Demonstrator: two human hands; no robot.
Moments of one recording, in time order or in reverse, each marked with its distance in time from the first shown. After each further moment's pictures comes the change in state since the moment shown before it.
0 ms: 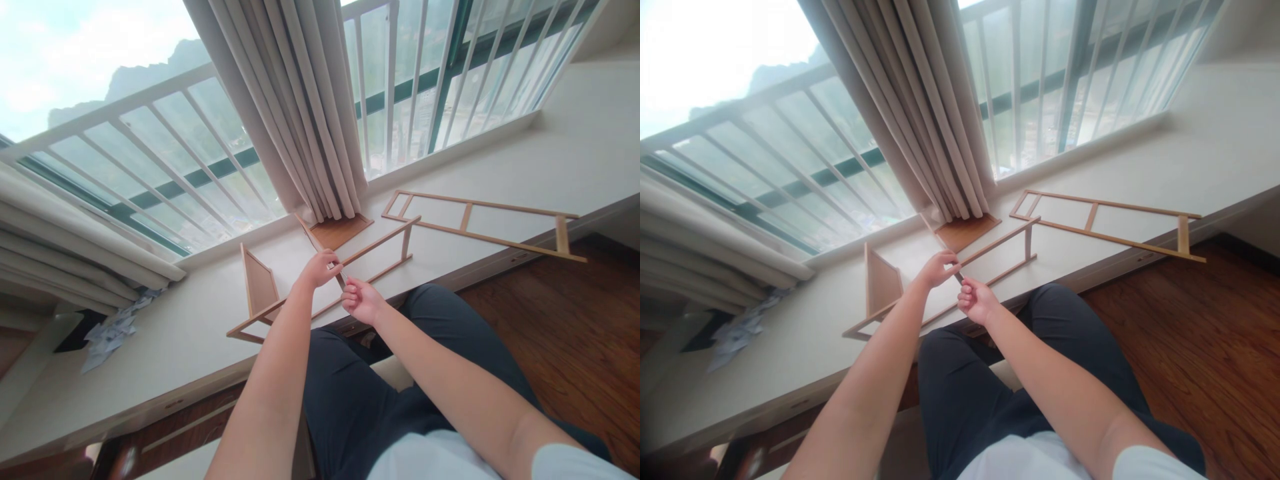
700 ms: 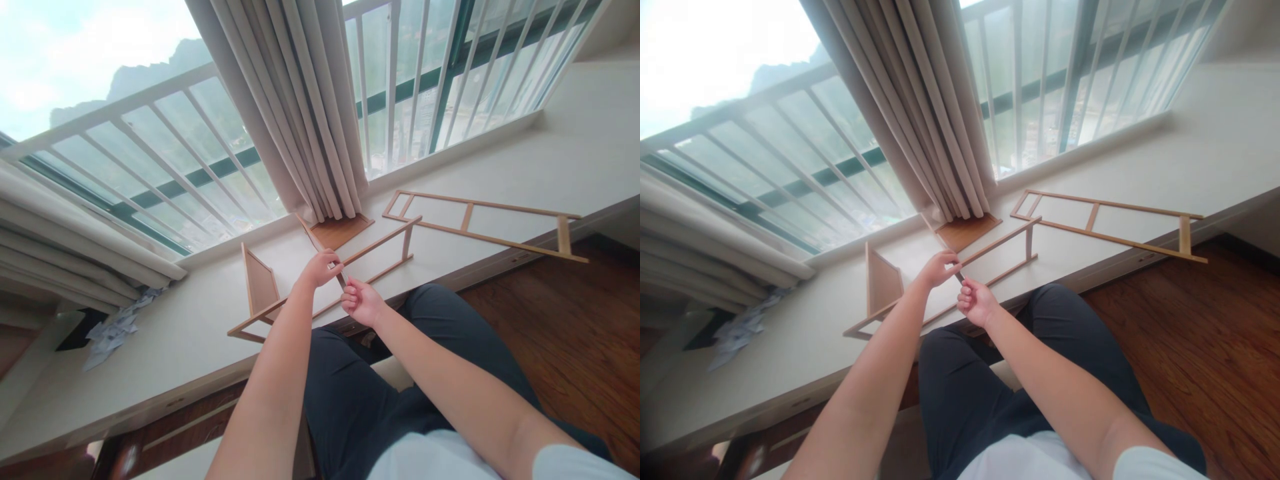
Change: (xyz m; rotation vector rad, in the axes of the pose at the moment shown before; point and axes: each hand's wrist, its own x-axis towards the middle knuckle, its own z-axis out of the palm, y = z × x) left_hand 0.000 -0.006 0.003 -0.018 0.002 0.008; right_hand 0.002 0.006 -0.004 0.035 -0.033 -0.009
